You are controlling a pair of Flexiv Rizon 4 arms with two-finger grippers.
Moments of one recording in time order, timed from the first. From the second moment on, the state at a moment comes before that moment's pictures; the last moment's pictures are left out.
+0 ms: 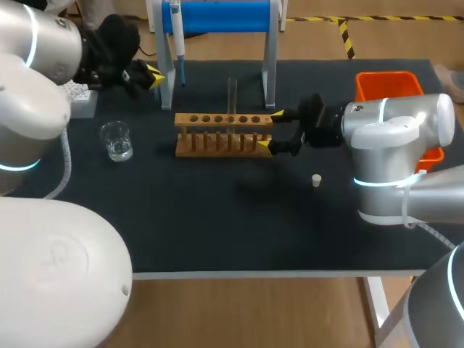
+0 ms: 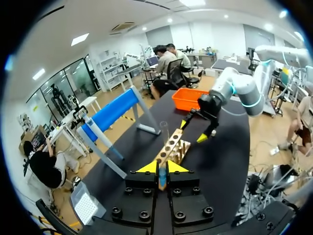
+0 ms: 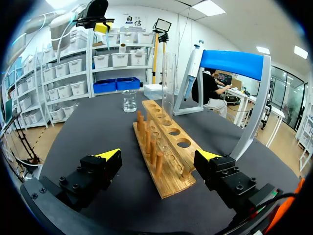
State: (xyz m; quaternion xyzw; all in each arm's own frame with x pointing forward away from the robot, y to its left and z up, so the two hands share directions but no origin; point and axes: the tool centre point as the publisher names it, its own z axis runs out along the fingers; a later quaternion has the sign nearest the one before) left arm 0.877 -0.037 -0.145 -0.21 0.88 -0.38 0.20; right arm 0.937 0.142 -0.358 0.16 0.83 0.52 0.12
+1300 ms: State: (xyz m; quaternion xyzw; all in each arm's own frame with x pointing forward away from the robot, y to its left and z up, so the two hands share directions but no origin) left arm 0.840 -0.164 -0.155 -0.14 0.90 -0.41 0.03; right arm 0.937 0.142 -0.358 0.16 0.83 0.52 0.12
